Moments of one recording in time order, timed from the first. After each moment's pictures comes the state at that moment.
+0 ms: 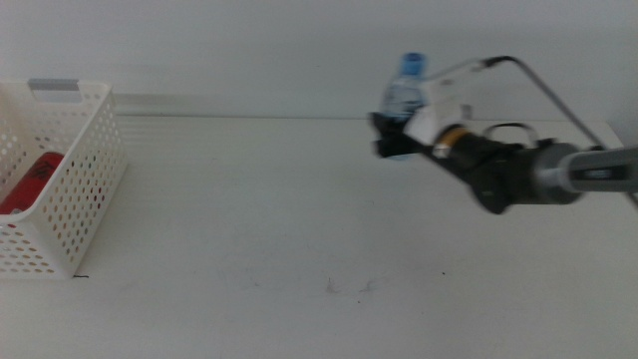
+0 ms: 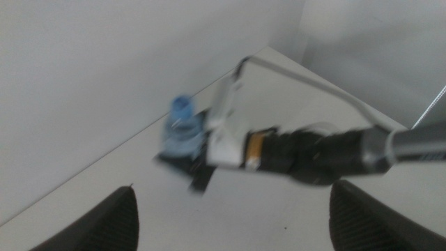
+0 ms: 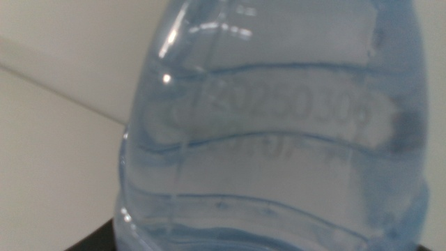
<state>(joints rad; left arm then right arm) -0.40 1.41 -1.79 -0.47 1.07 0.40 0.32 2.20 -1.32 -0.28 -0.60 0.09</state>
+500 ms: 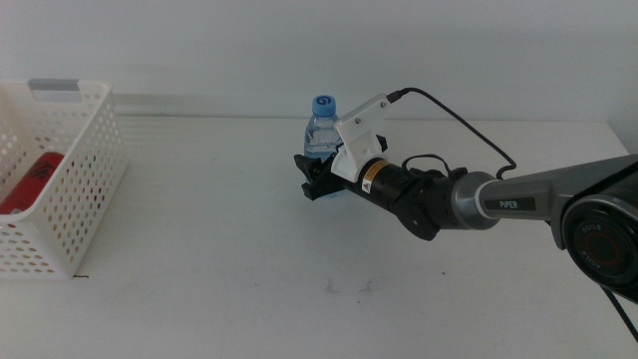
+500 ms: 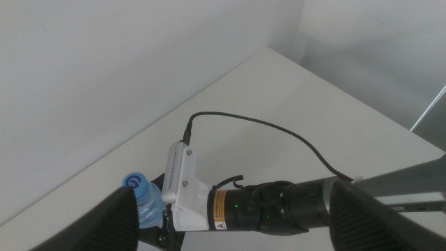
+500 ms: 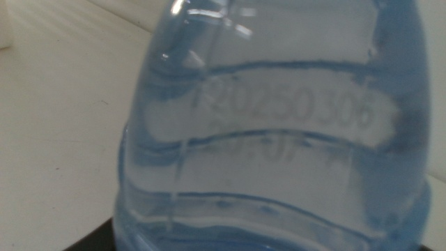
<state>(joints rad) -0.40 1.41 -1.79 -0.47 1.07 0.40 0.51 2.36 -1.47 -0.30 -0.54 0.11</state>
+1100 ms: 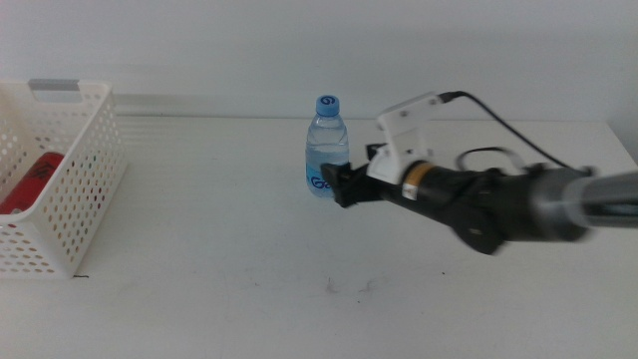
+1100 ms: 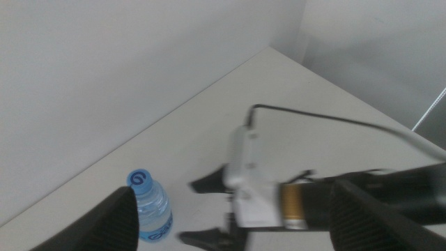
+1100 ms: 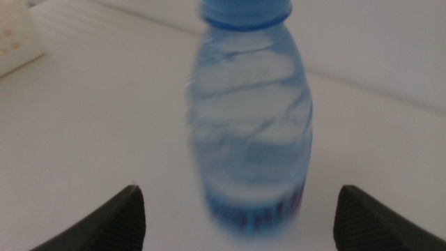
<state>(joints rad) -0.40 1.41 -1.79 -0.47 1.07 0.40 0.52 2.00 -1.11 -0.24 -0.43 0.22</state>
